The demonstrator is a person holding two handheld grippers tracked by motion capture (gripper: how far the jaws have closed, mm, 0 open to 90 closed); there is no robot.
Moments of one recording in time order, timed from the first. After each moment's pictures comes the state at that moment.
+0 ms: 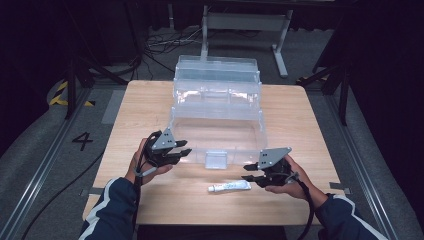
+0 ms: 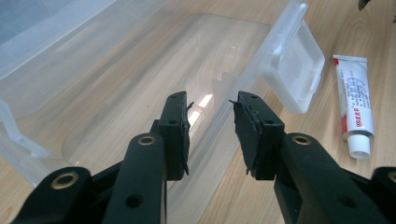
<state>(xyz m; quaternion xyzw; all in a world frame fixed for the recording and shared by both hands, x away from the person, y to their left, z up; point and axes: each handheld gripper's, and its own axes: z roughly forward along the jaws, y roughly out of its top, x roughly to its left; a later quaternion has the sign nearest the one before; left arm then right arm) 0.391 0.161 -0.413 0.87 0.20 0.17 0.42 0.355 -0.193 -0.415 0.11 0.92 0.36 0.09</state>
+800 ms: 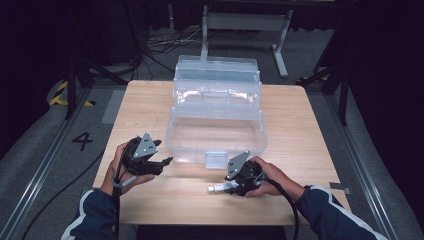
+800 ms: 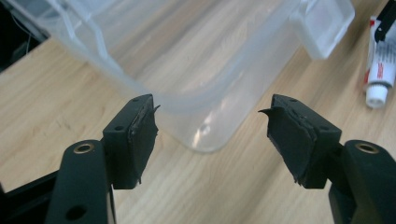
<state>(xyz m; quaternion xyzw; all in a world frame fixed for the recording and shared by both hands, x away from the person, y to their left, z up) 0.355 0.210 -0.403 0.87 0.26 0.20 0.36 0.362 -0.126 -0.439 0.02 0.97 0.26 0.01</state>
